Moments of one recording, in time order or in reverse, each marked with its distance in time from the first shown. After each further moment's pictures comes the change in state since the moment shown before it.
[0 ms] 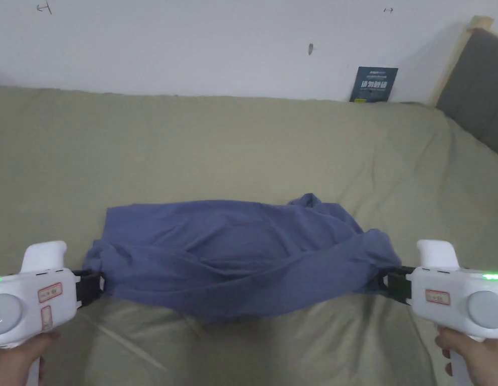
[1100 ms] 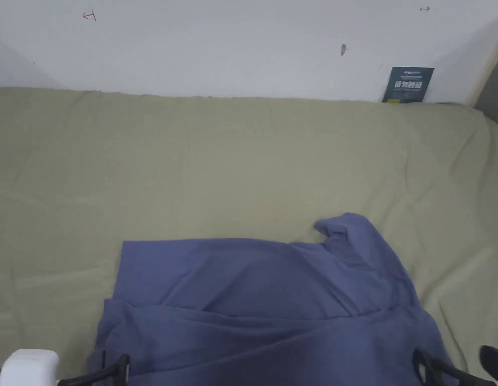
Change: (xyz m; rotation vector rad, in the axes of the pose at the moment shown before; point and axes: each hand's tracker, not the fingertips) left arm 0.008 -0.145 0.097 0.263 0.179 -0.173; right arm -0.054 -0.135 0.092 0.267 -0.060 0.113
